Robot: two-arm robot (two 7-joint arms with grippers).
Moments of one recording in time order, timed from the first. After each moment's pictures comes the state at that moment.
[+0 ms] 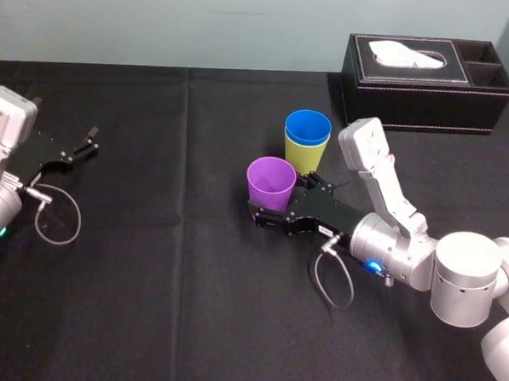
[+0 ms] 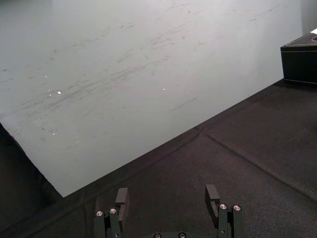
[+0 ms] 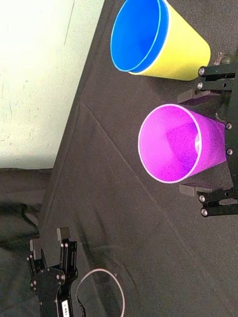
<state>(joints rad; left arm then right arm) -0.20 0.60 0.45 -1.41 -0.25 -0.12 0.03 0.22 0.37 -0.45 -1.42 0.29 0.15 0.42</state>
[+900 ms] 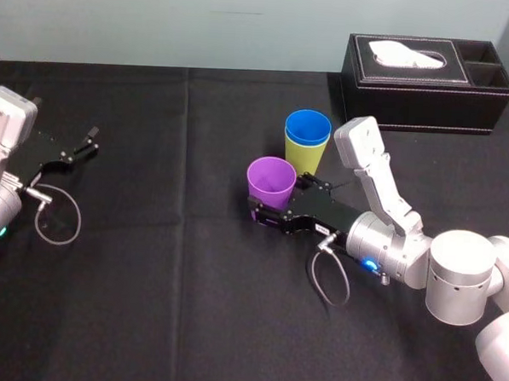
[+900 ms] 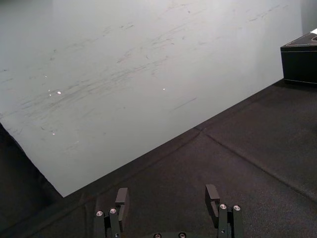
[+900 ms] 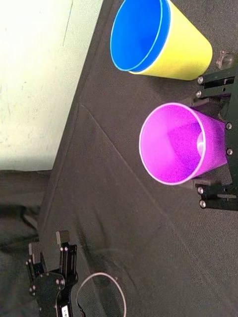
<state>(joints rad) -0.20 0.60 0.45 -1.41 -0.25 -0.12 0.03 0.23 0.36 -0.45 -1.41 0.28 0.15 0.41</state>
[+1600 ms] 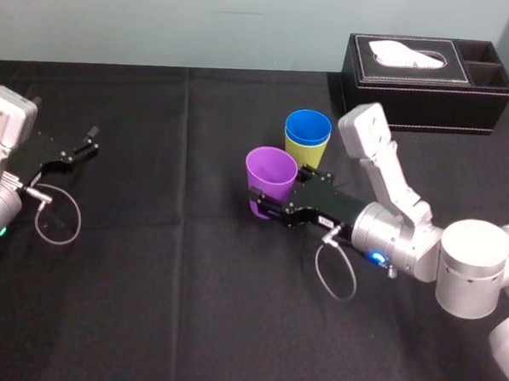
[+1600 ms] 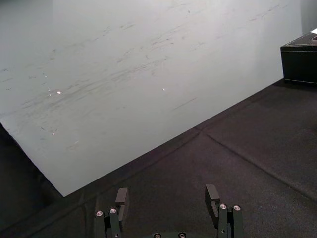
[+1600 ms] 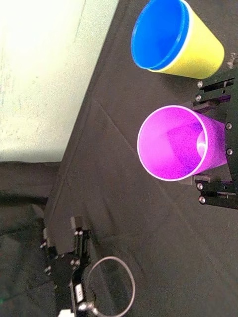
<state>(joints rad) -0.20 0.60 0.45 -1.41 -0.25 -0.12 0.03 0.22 0.39 -0.44 -1.51 0.29 0.21 0.42</state>
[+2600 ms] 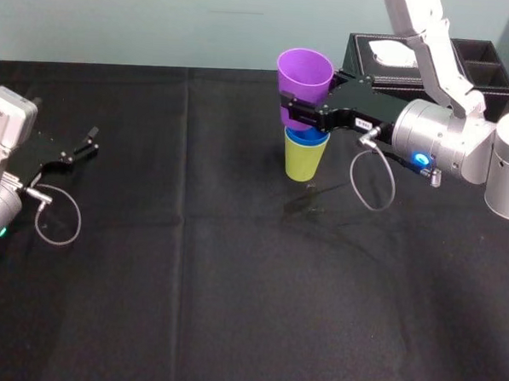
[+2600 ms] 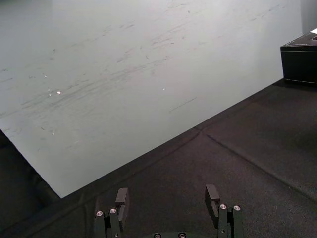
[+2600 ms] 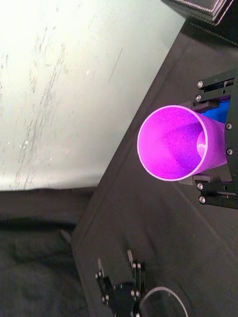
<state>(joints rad) -0.20 0.60 0.45 -1.41 -0.25 -0.12 0.03 0.40 0.47 -0.40 -1.62 0.38 0.43 0.39</state>
